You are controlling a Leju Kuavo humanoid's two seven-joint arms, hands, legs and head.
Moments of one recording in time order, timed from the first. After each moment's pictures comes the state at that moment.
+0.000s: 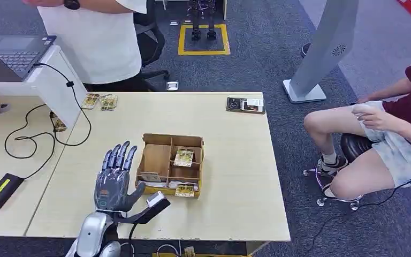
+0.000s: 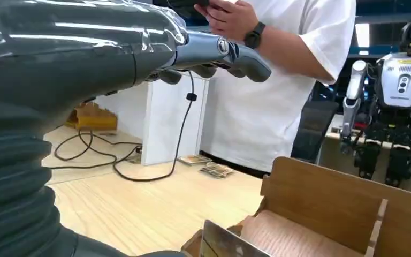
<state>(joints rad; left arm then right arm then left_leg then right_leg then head) -0.07 0.04 -0.39 -1.44 -1.28 0.45 0.23 -0.02 0.08 -0.56 -0.28 0.99 -0.44 0.06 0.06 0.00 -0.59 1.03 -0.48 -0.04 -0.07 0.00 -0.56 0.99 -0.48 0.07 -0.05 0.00</state>
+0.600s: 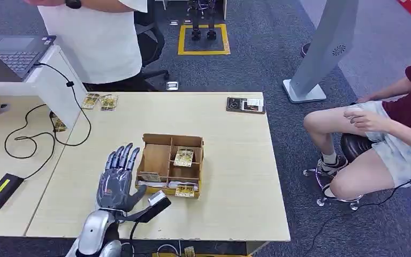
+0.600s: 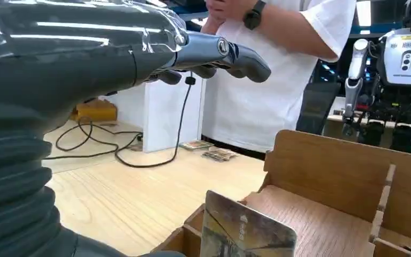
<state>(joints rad) -0.09 0.03 -0.40 -1.39 -1.26 0.41 0.23 -0.02 0.08 -0.57 -0.28 1.02 -0.44 0.07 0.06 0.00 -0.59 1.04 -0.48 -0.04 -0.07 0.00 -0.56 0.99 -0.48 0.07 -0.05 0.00</state>
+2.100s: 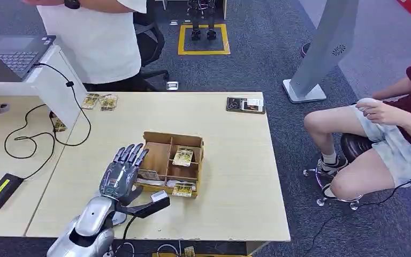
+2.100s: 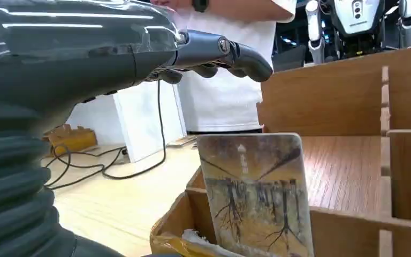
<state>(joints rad) -0.21 0.15 -0.50 -1.36 -1.26 0.18 0.24 -0.03 0.08 -0.62 -0.29 1.07 -0.42 0.06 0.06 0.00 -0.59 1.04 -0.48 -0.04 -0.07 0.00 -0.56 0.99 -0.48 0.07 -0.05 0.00</state>
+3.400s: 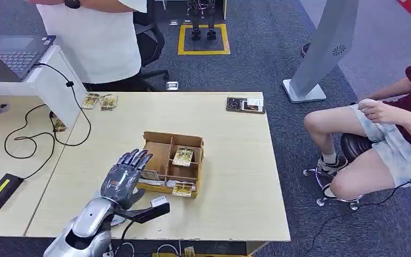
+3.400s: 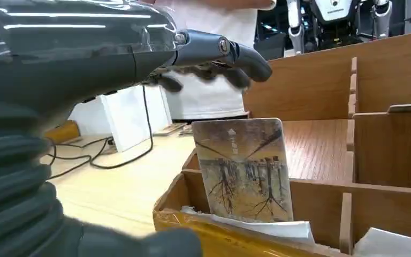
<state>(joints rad) -0.20 0.19 -0.54 -1.42 -1.19 0.10 0.21 -0.03 0.09 -0.68 -0.29 1.13 -0.42 0.05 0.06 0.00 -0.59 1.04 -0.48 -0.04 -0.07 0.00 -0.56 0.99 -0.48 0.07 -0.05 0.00</state>
